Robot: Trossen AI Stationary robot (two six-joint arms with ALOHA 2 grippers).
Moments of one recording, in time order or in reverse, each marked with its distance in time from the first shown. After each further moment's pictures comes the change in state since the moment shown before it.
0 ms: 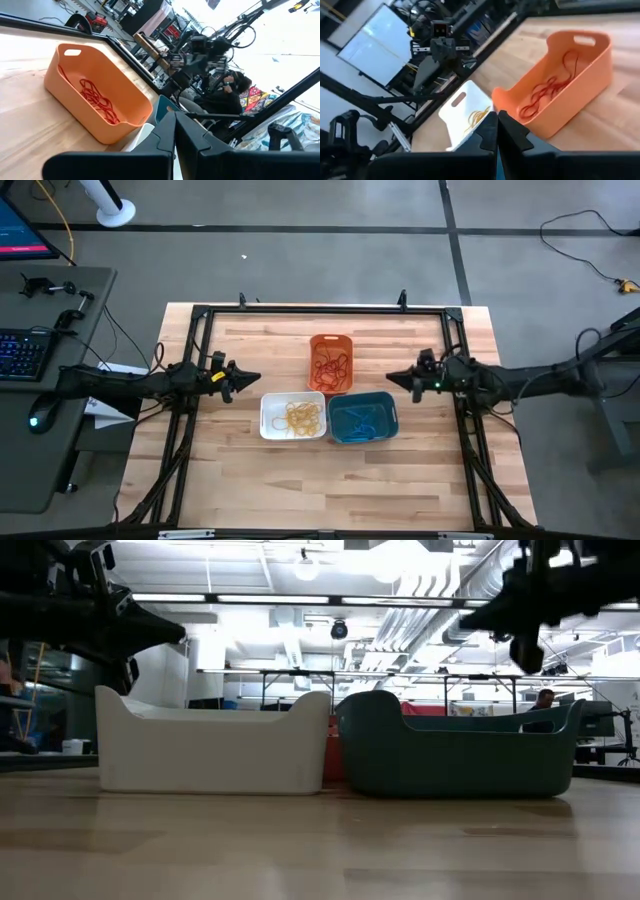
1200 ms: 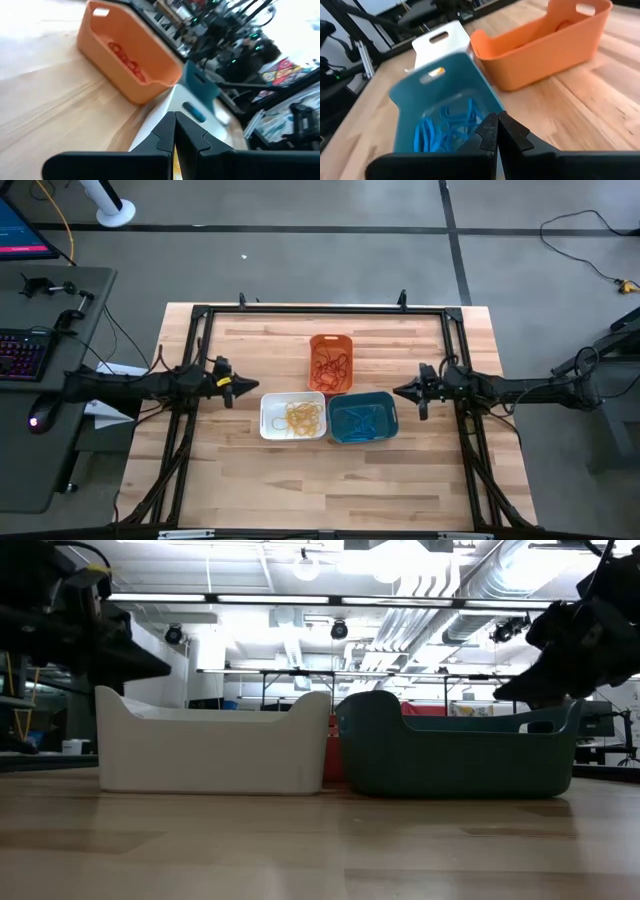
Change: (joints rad) left arm 0.000 -0.119 0.000 -0.332 0.027 -0.002; right arm -0.104 -0.260 -0.311 -0.026 -0.198 -0.425
